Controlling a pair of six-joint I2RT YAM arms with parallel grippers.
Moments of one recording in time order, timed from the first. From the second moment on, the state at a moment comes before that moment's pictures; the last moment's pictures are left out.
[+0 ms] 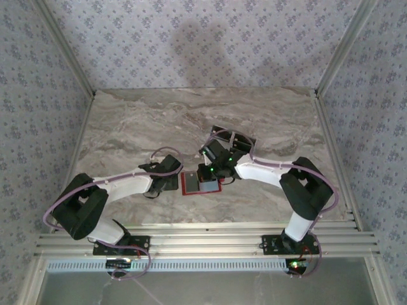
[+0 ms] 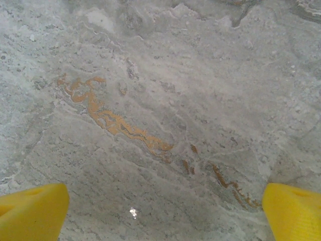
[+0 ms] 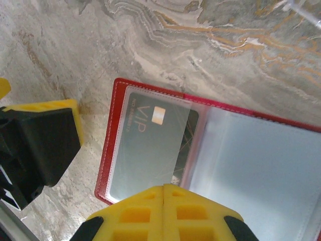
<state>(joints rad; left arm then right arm) -0.72 1.46 0.69 -0.52 -0.40 -0.74 0.82 1.71 1.03 -0.31 -0.22 0.58</state>
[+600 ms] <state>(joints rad) -0.72 1.50 0.71 -0.53 -0.39 -0.74 0.82 1.81 1.05 -0.31 -0.23 0.58</state>
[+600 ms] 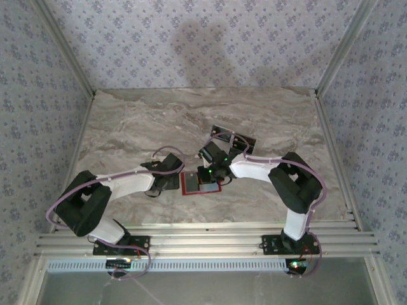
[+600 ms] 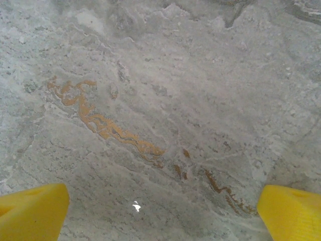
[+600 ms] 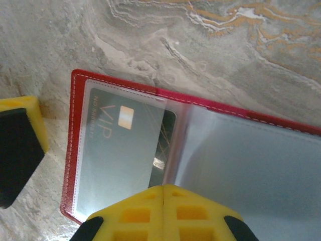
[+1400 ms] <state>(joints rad) -0.72 1.50 0.74 -0.57 -0.40 -0.72 0.84 1.72 1.10 -0.34 -0.25 0.58</state>
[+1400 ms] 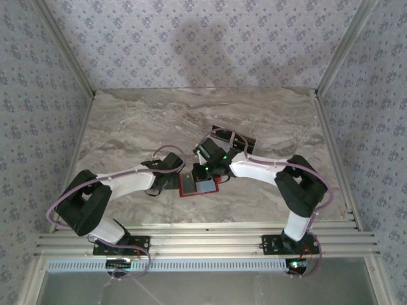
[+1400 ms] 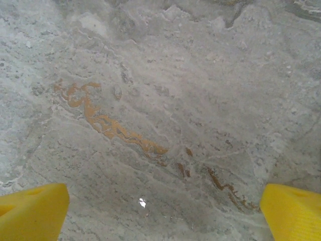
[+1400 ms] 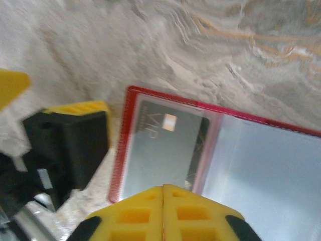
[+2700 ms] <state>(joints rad) -0.86 1.49 0.74 -0.53 -0.37 -0.80 0.75 1.68 0.95 -0.34 -0.24 0.54</state>
